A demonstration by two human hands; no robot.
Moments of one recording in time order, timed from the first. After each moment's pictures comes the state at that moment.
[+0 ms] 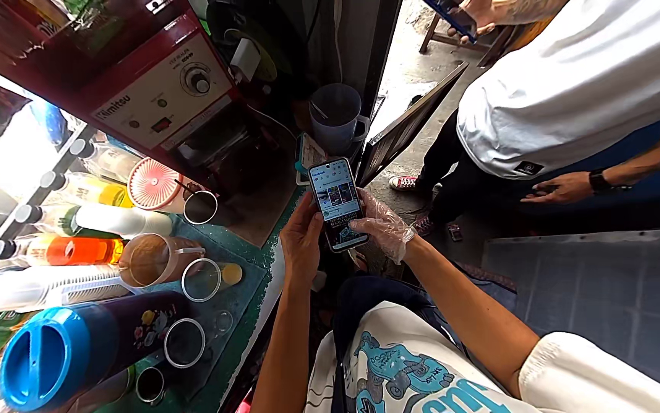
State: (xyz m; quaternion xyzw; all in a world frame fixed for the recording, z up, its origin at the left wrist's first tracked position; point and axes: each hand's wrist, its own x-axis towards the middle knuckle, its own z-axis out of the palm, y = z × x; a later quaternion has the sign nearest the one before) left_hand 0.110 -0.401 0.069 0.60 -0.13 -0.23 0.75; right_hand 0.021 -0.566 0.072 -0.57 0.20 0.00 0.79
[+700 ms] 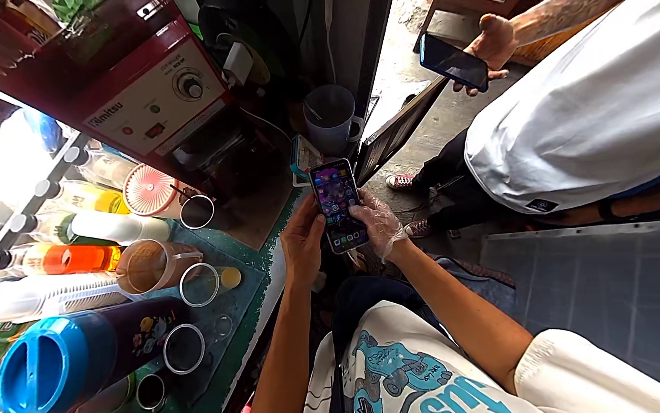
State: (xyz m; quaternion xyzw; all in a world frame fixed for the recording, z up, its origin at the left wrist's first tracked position) left_hand 0.105 -0.405 0.073 0.61 -0.16 -0.23 0.74; right_hand 0.022 -0.553 0.070 -0.57 0.29 -0.08 0.76
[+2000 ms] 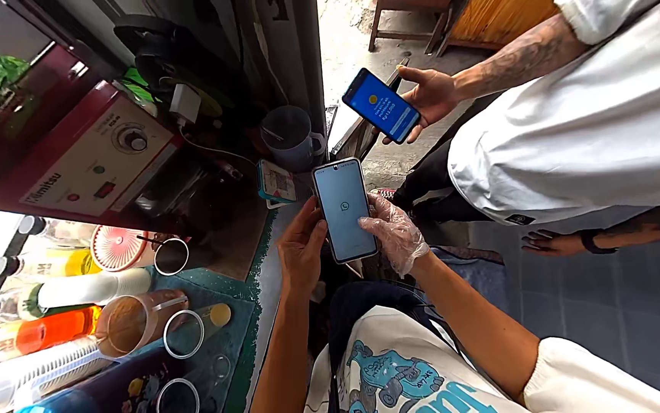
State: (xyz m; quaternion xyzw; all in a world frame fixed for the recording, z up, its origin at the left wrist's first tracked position) left_hand 0.103 -0.456 0.089 0.57 -0.24 -0.29 0.72; right_hand -0.024 -0.591 0.101 -0.55 0.31 -0.18 0.76
